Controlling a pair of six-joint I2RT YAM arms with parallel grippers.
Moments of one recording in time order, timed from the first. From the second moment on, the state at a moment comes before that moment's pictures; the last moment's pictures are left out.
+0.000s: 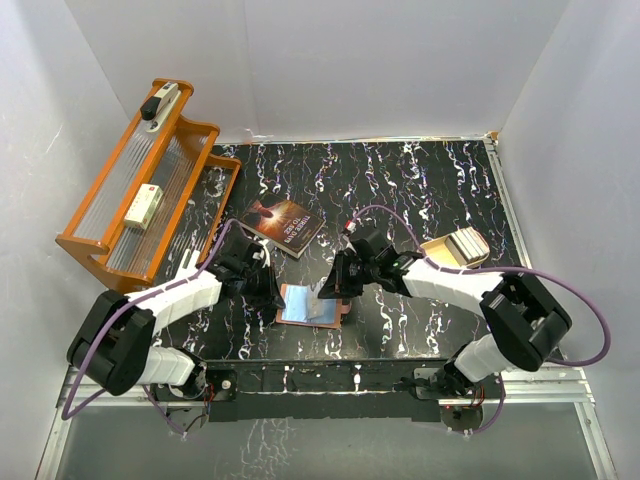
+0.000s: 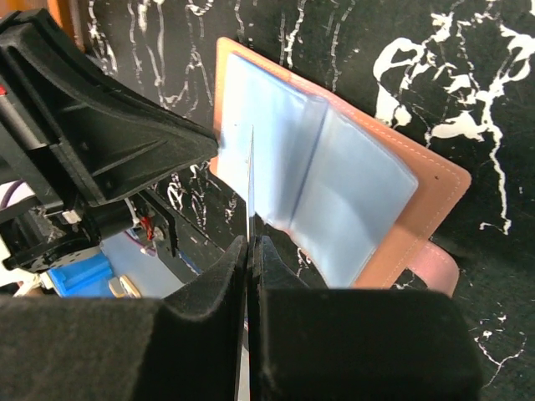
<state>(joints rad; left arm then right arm) -0.55 1.33 0.59 -0.31 0.31 -0.62 0.73 1.45 0.76 -0.09 -0.40 0.89</state>
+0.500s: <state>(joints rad) -0.55 1.33 0.52 -0.25 0.34 -0.68 0.68 1.57 0.72 -0.03 -0.50 0.86</state>
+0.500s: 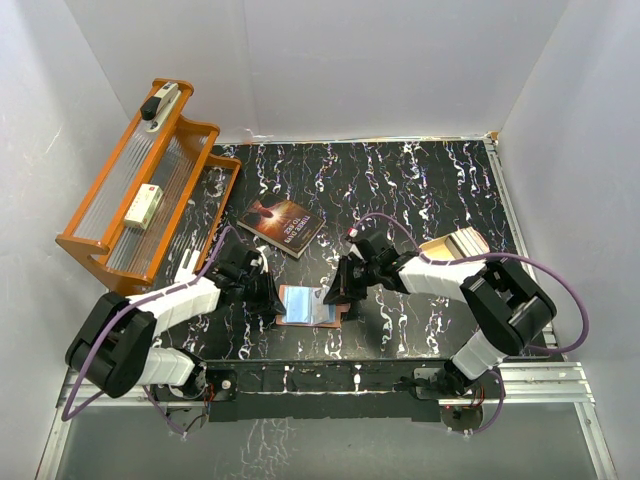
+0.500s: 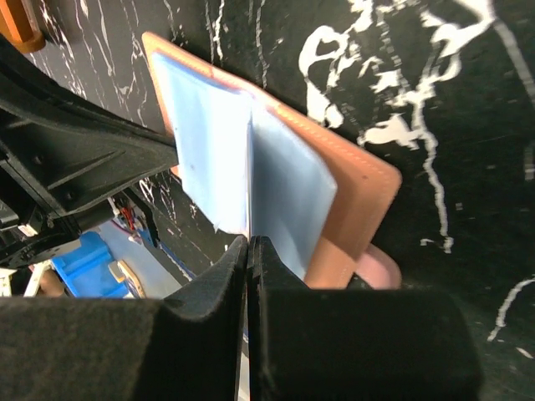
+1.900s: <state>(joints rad) -0.55 1.30 0.60 -0.37 0.26 -0.64 0.63 1.65 0.72 0.06 -0.63 0.82</state>
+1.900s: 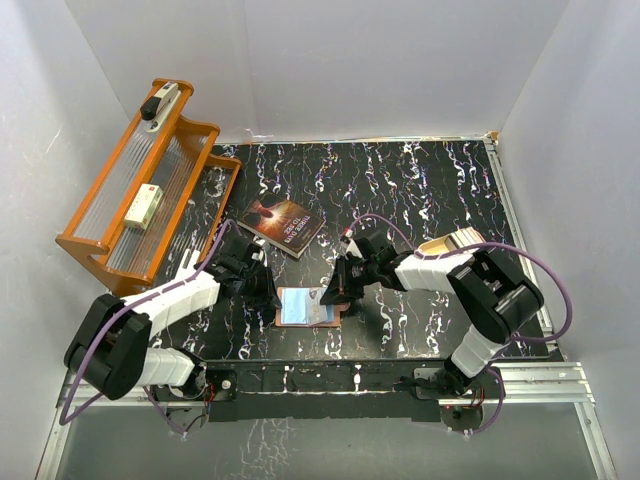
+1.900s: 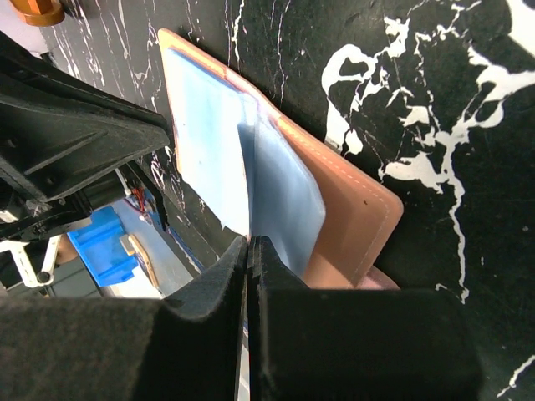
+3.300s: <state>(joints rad) -0.55 1.31 0.56 -0.35 0.25 -0.64 0.63 1.74 0.70 0.19 -0.63 0.87</state>
